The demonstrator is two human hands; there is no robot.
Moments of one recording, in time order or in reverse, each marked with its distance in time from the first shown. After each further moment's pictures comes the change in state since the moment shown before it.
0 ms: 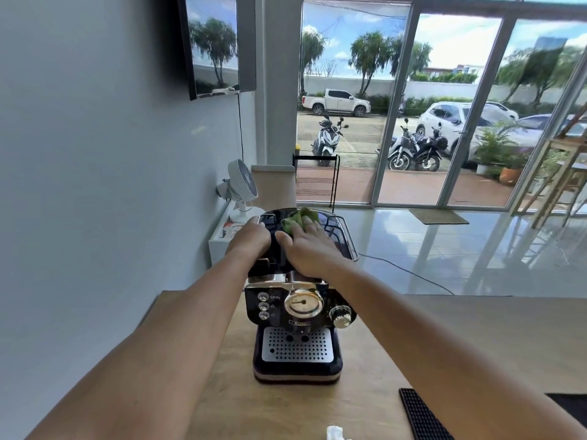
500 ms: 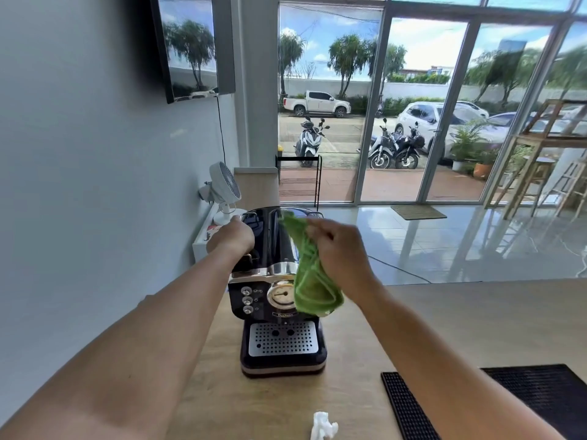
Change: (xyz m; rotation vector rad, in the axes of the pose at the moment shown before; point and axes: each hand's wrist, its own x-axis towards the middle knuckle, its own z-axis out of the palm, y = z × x) left_hand -0.015 0.011 -0.004 0.203 0.022 -0.106; right_hand -0.097 0.022 -0.036 0.675 0.456 -0.059
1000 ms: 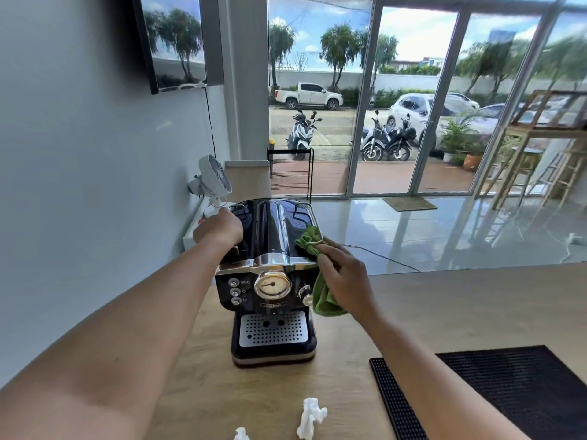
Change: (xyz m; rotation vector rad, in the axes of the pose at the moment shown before) left_hand -0.010 0.001 -0.003 0.125 0.054 -0.003; right_hand -0.011 0.112 -0.002 0.007 0.054 -0.100
